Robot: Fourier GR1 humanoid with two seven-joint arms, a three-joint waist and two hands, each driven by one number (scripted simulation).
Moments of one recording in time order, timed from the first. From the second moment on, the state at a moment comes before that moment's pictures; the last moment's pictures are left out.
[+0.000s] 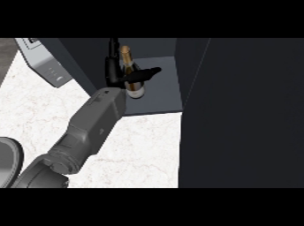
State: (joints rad) left arm -1.11 0.00 0.05 -0.11 0.46 0.52 -0.81; right arm -0.09 -0.07 0.05 -2.40 -0.23 0.19 0.55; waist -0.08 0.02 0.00
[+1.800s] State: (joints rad) left arm -1.02 0.00 -0.10 -0.22 0.60 0.29 -0.87; right arm -0.13 -0.05 0.12 -2.40 -0.21 0.13 0.60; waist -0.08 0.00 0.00
